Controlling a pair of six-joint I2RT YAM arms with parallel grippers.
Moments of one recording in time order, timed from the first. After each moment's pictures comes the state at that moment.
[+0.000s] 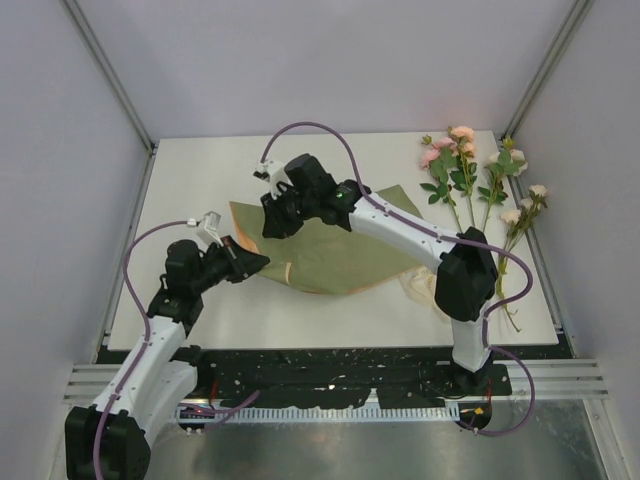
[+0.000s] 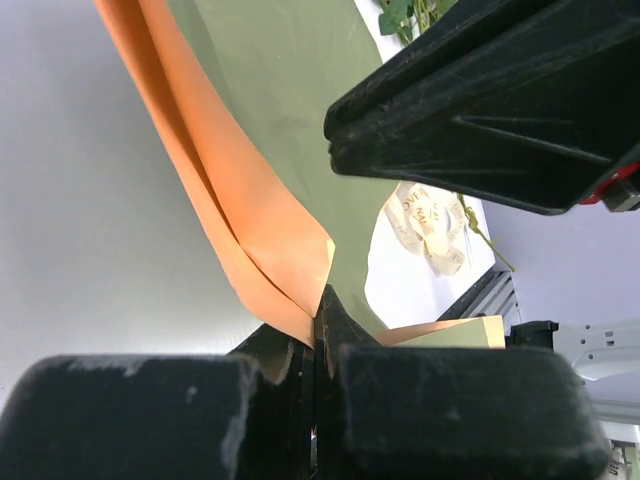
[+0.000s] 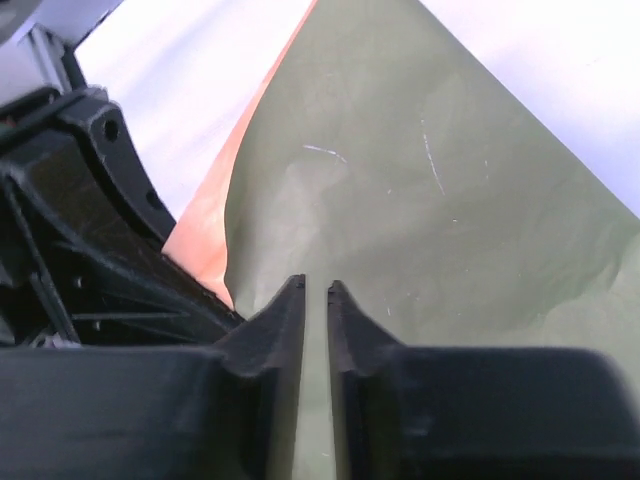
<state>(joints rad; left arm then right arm) -0.16 0.77 0.40 0.03 0.56 -0.70 0.87 1.94 1.76 -0.46 -0.34 0.13</state>
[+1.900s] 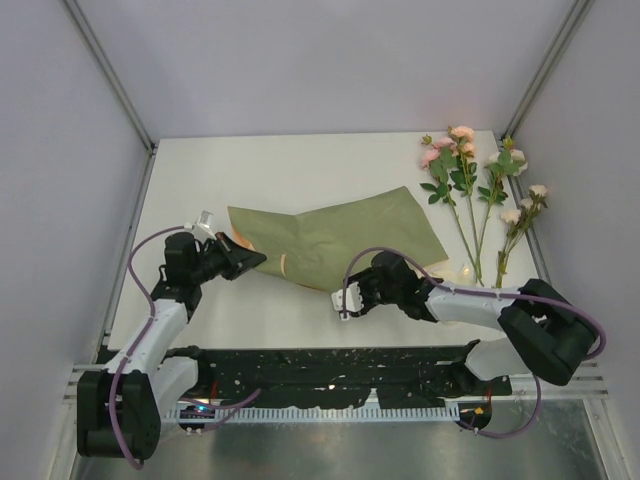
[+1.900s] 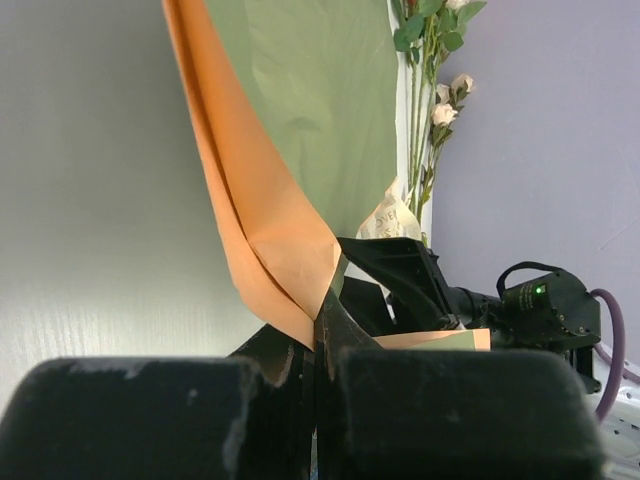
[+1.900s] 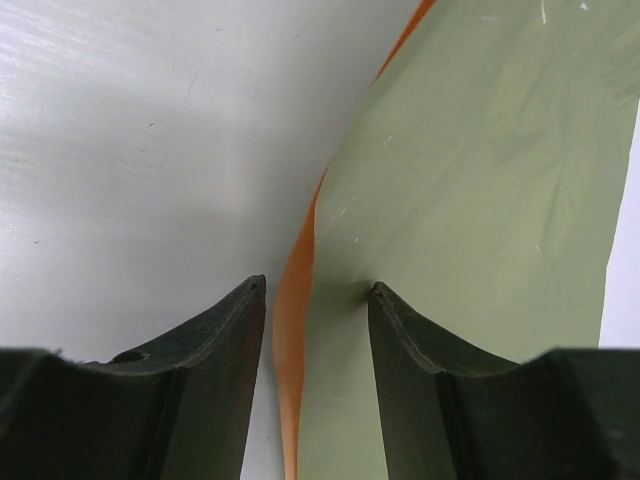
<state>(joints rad) -0.04 0.96 0.41 0.10 0.67 -0.89 0.76 1.34 0.47 0.16 -0.34 -1.13</state>
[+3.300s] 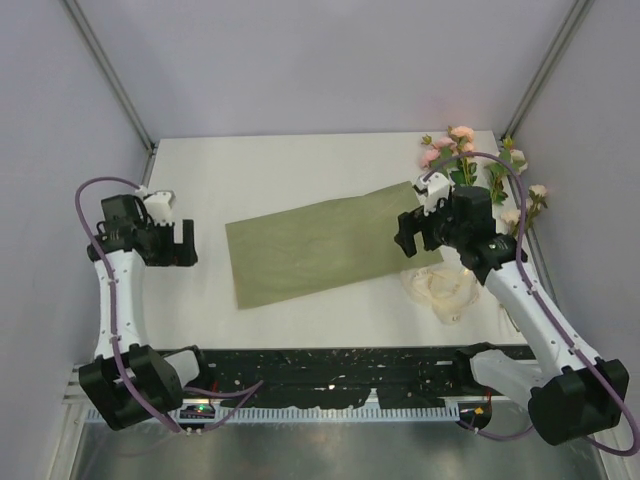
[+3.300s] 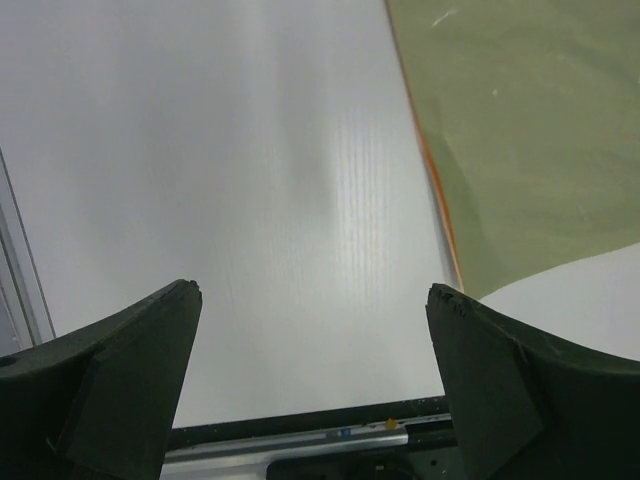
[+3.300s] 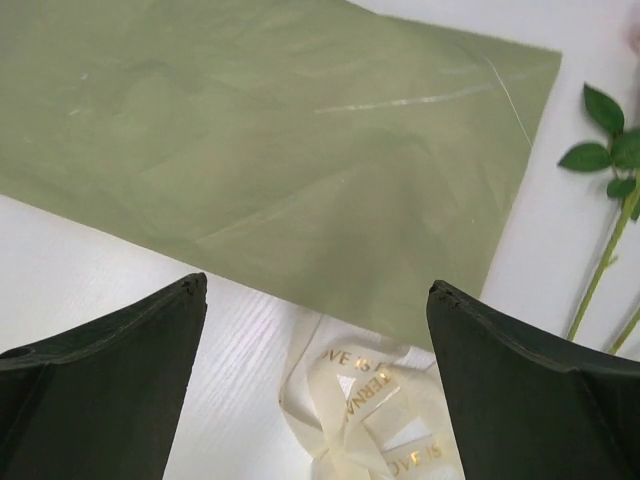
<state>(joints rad) 0.34 1.14 1.09 -0.91 0.31 0.28 0.29 1.04 0.92 -0.44 -0.30 -0.21</state>
